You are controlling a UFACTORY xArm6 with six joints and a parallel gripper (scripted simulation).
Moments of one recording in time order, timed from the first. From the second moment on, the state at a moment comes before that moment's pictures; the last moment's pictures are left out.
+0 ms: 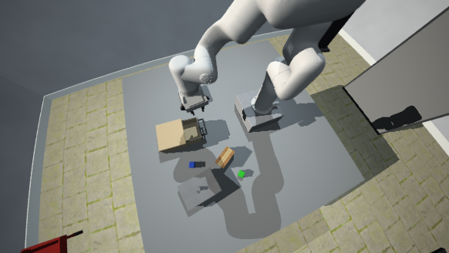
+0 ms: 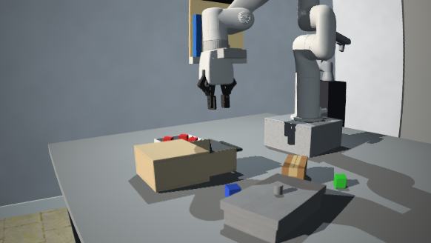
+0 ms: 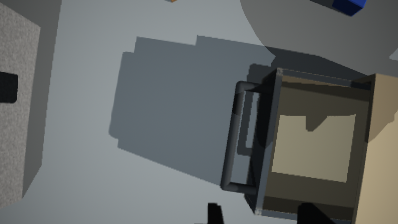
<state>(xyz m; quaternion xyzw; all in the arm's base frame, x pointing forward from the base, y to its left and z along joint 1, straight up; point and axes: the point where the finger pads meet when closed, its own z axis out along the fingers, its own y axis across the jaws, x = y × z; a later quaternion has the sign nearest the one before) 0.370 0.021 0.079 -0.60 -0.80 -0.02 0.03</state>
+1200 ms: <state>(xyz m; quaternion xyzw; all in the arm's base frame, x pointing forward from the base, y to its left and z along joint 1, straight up) 0.350 0.066 0.081 -0.66 -0.75 0.00 0.00</state>
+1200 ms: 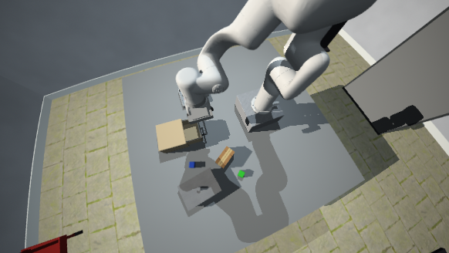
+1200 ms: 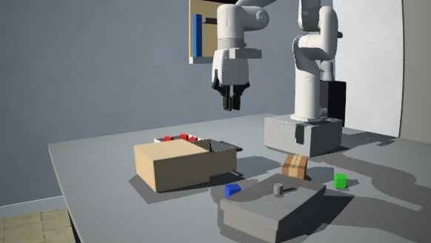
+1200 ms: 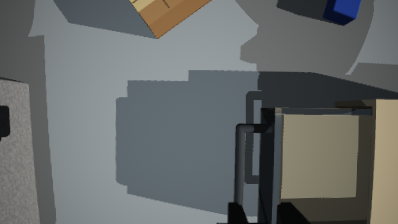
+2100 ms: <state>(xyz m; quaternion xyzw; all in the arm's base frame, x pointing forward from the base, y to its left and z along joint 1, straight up) 0.350 0.066 0.075 -0.66 -0.75 0.00 0.00</state>
